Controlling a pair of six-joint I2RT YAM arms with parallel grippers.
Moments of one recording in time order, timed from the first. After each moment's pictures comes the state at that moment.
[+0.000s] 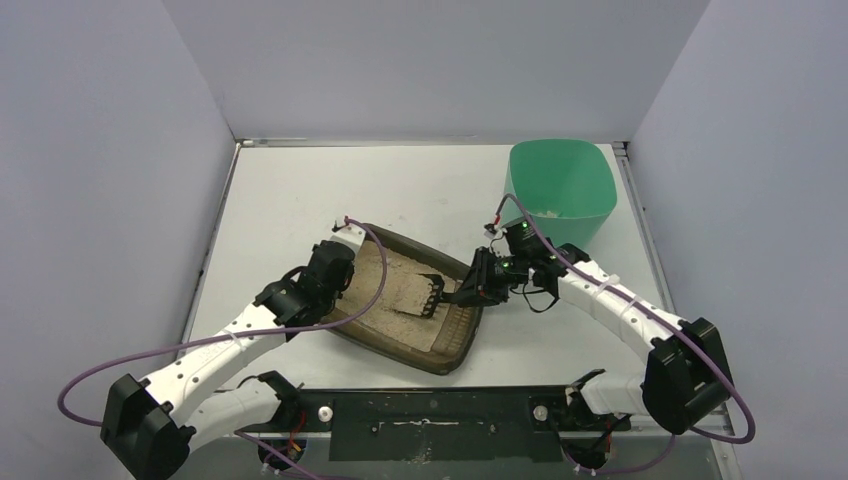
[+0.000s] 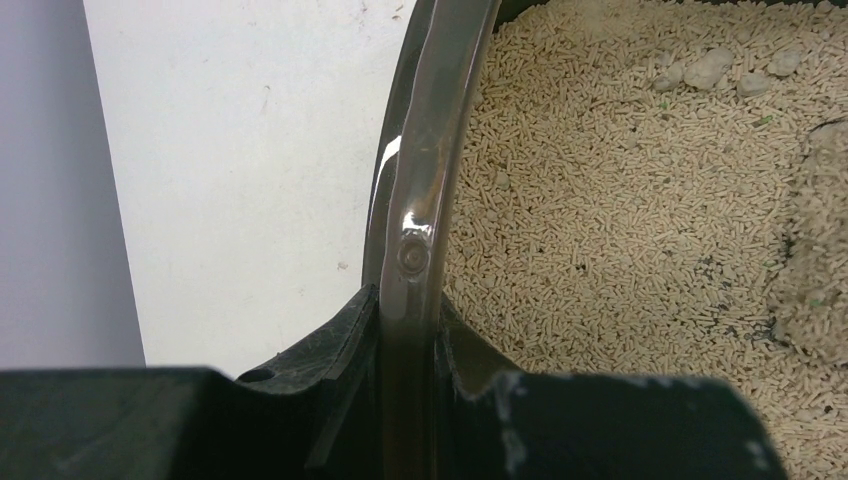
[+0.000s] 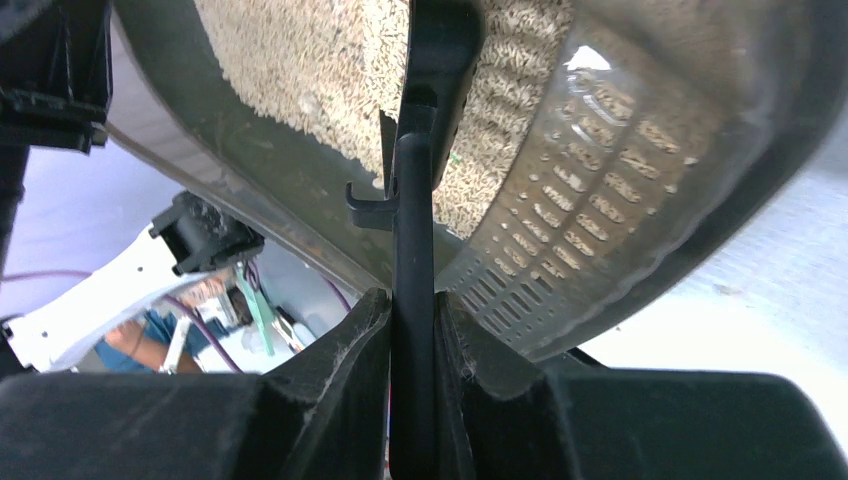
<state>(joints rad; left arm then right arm) -0.68 1.00 0.72 -0.47 -0.59 -0.02 0.54 1.30 0.87 -0.53 -0.60 0.78</state>
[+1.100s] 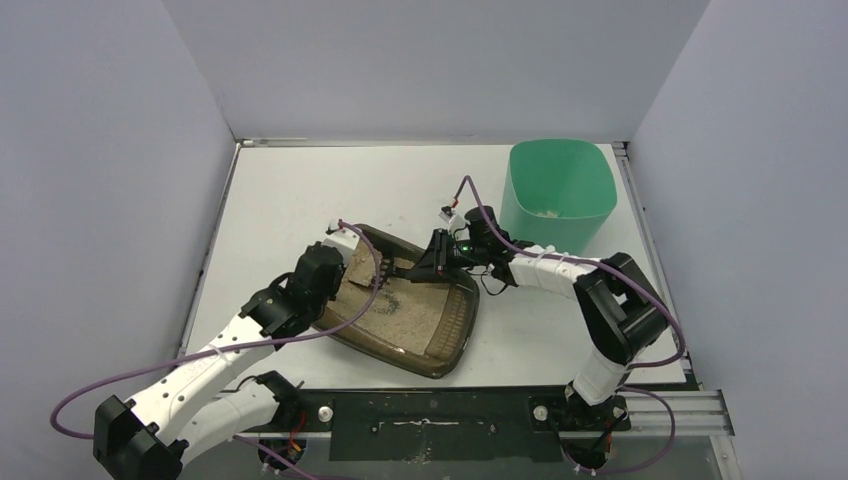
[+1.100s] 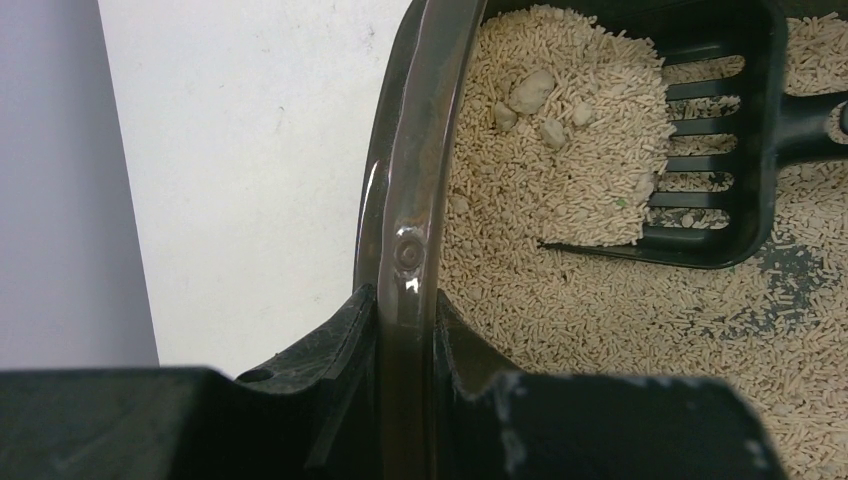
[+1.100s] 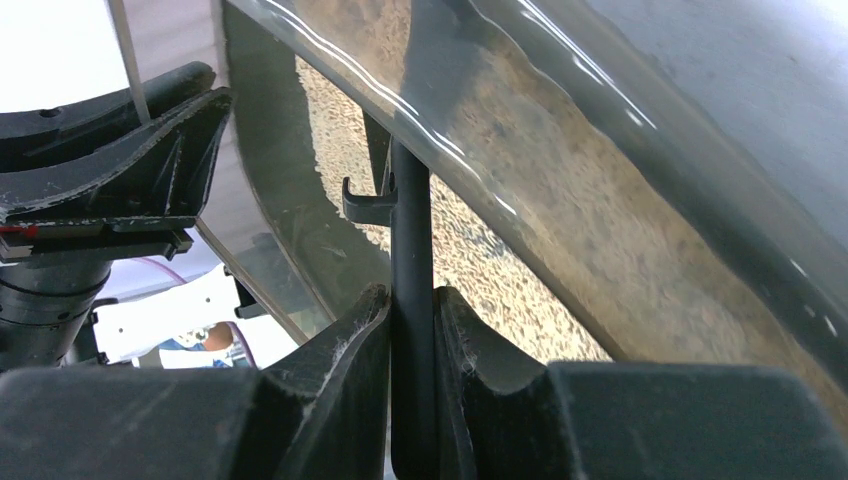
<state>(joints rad) -0.67 0.90 0.71 -0.47 -0.54 0.04 0.60 1.68 0.92 0.14 -0.73 0.92</state>
